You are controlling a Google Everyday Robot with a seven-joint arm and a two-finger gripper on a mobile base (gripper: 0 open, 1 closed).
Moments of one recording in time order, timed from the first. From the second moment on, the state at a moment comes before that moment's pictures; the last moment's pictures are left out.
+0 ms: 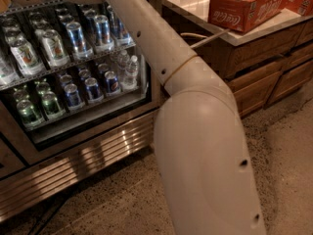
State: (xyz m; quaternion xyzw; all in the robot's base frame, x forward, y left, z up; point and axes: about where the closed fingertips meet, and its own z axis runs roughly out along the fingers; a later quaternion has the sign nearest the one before) arm 0.600 0.362 1.101 -0.62 0.37 0.47 0.51
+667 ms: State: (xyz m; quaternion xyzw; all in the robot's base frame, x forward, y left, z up) arm 0.614 0.388 1.101 -0.63 0.34 0.48 0.51
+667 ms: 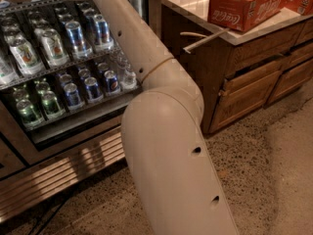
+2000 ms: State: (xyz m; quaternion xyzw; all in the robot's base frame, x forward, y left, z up) arm 0.601 0.409 1.077 -0.63 0.34 0.51 0.48
